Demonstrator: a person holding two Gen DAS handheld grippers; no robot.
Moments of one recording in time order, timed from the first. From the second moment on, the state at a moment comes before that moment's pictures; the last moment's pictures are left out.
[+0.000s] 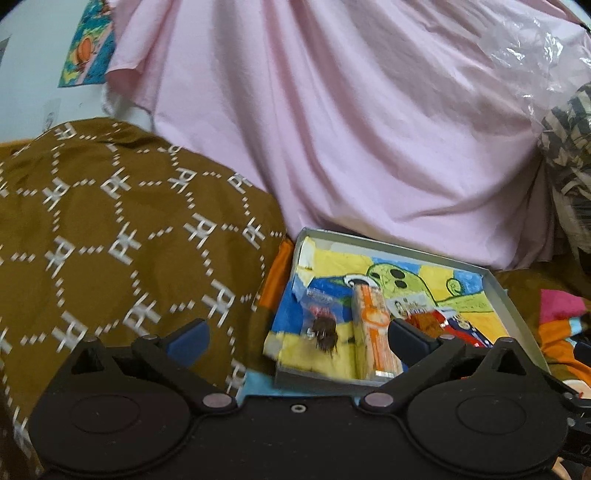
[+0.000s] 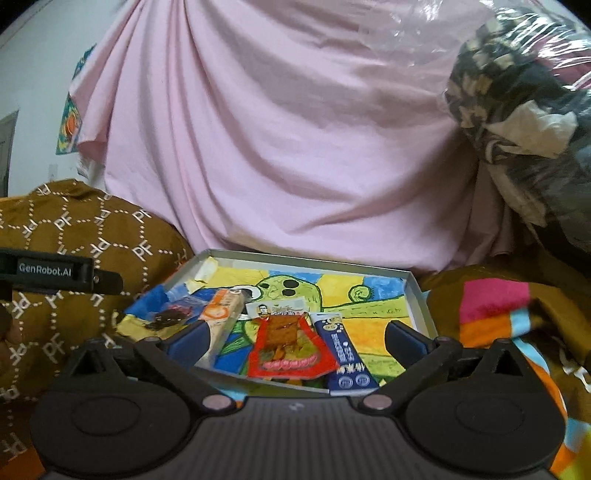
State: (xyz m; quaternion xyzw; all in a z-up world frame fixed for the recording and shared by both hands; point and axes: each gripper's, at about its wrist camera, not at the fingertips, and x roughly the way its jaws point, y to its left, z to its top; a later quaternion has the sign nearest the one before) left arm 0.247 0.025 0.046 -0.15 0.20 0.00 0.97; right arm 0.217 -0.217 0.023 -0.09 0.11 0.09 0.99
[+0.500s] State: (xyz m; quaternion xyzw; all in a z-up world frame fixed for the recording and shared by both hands) left arm 0.159 0.039 0.027 -0.13 0.21 0.02 0.97; right arm 0.134 -0.217 0.010 -0.08 0.12 0.09 0.99
